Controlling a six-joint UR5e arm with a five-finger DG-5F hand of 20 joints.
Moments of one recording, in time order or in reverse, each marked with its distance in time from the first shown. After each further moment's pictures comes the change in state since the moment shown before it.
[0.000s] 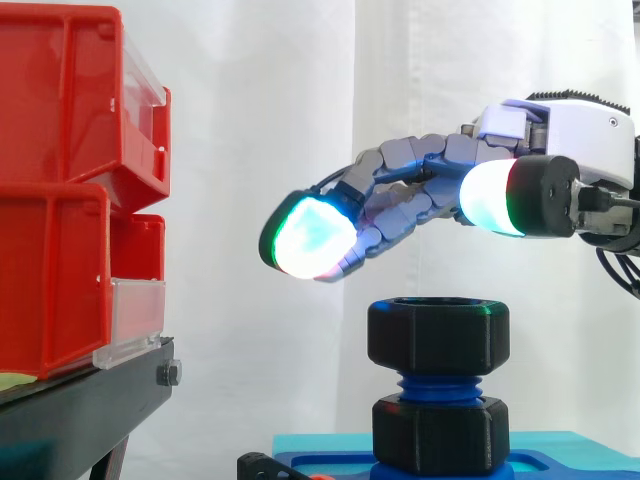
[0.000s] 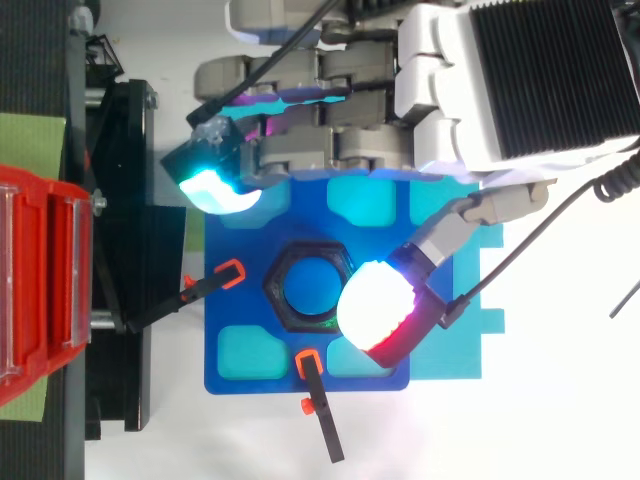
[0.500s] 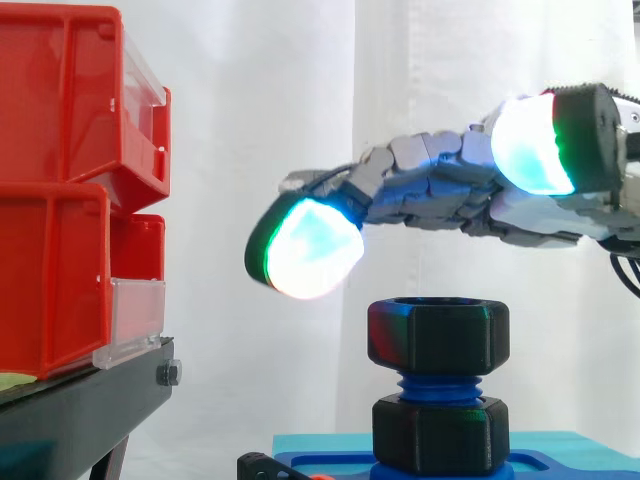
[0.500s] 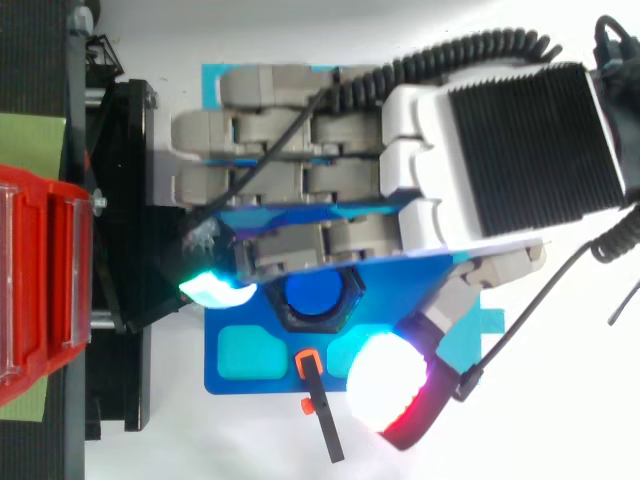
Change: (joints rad) arm 0.047 0.000 0.000 -0.052 0.016 0.006
